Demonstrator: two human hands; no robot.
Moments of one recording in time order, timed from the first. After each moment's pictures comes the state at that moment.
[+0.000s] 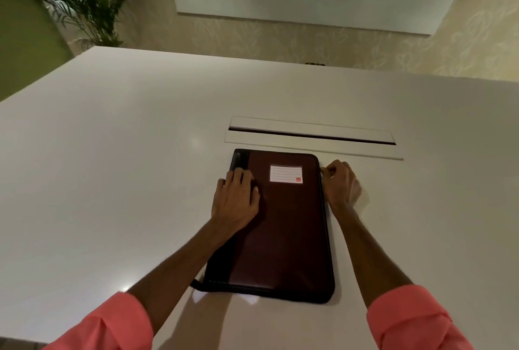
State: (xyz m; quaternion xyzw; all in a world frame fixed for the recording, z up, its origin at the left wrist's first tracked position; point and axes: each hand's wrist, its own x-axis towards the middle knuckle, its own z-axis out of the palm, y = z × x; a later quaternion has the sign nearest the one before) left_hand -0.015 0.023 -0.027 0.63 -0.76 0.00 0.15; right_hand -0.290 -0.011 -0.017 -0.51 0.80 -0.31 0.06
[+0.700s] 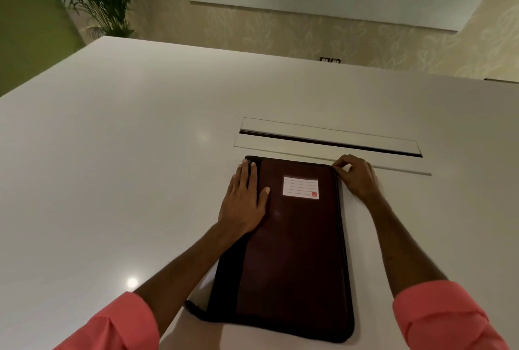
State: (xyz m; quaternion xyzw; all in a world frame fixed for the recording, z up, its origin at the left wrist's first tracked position) left_hand -0.007 -0.029 -0.067 0.63 -0.74 -0.12 0.19; right_hand -0.326 -0.087 -0.008 -0.64 0.69 -0.28 0.18
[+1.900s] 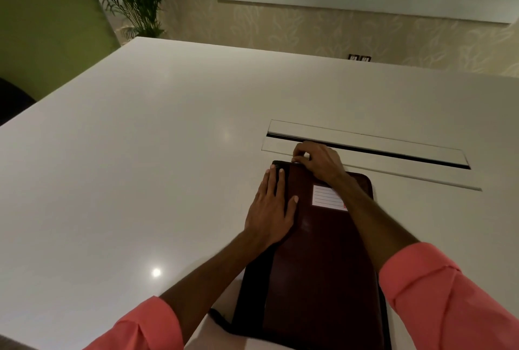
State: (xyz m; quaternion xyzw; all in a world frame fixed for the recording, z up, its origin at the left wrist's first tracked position) left_hand -0.007 -0.032 -0.075 0.64 -0.73 -0.15 0.22; right_hand -0.179 -0.160 0.006 -0.81 0.54 -0.16 0.14
